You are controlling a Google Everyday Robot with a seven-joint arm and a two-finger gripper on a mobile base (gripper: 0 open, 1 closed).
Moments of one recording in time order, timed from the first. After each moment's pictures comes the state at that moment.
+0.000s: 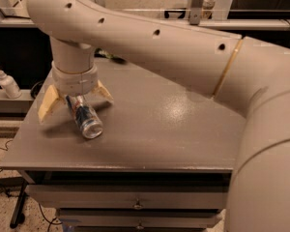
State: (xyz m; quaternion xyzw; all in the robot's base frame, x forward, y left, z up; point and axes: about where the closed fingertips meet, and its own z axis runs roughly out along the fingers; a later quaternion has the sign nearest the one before) arm 0.509 0.167 0.827 -0.95 -0.28 -0.03 0.09
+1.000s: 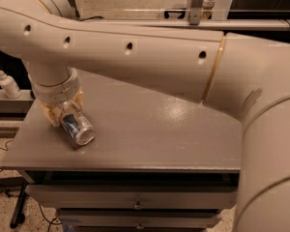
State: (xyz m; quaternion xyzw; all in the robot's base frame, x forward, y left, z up) arm 0.506 0.195 0.831 -0.93 -0.36 -0.11 0.02
